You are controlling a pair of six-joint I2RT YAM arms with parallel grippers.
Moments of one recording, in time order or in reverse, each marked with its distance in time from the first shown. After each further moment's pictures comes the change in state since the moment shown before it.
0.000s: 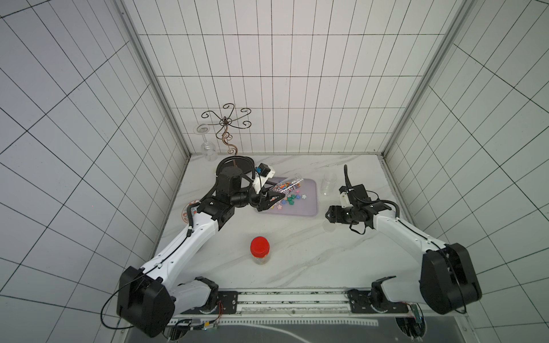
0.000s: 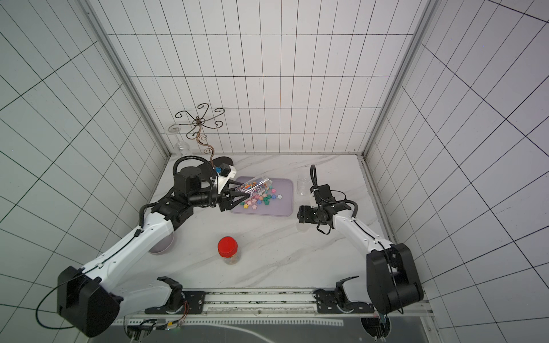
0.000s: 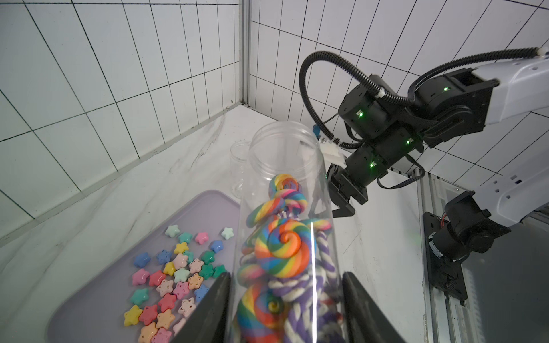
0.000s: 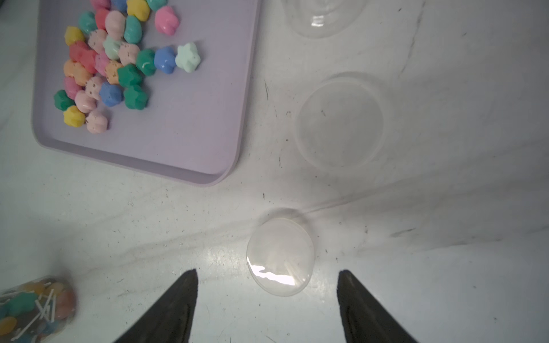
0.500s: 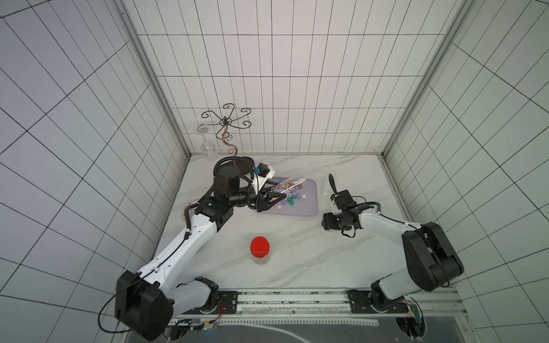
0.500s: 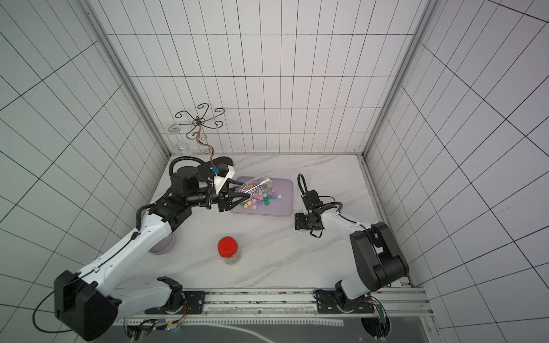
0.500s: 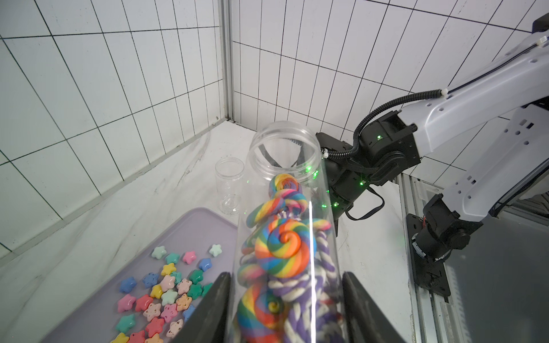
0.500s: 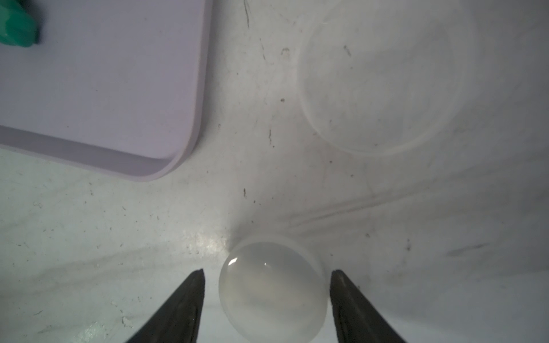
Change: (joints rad) left arm 0.000 -0.026 0.011 0.020 0.075 0.004; right arm 0.117 0.187 -0.043 0.083 0.120 0.039
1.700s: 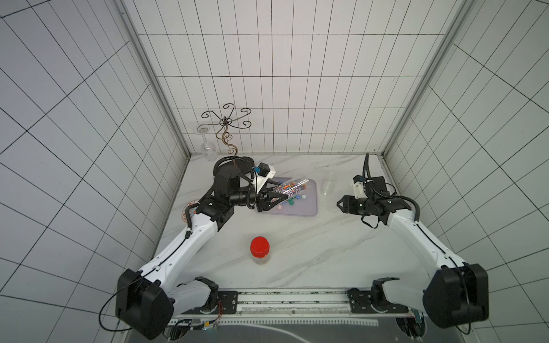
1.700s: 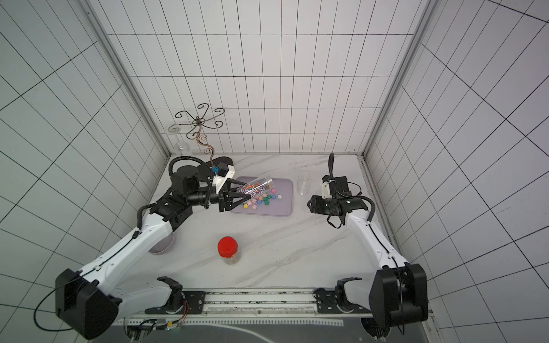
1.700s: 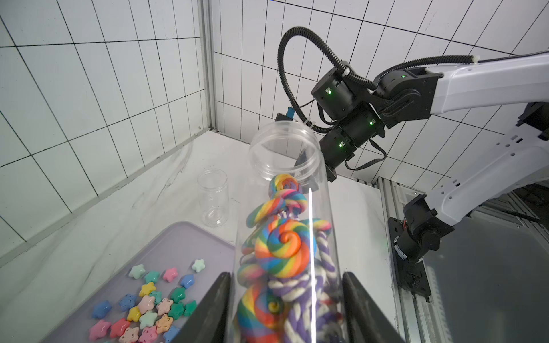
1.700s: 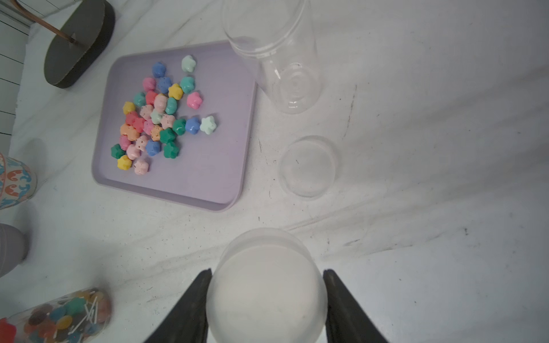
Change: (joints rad) left arm -0.002 0.008 0.000 0.051 0.070 -0.032; right arm -0.238 -0.269 0.112 -0.169 -0.157 -0.092
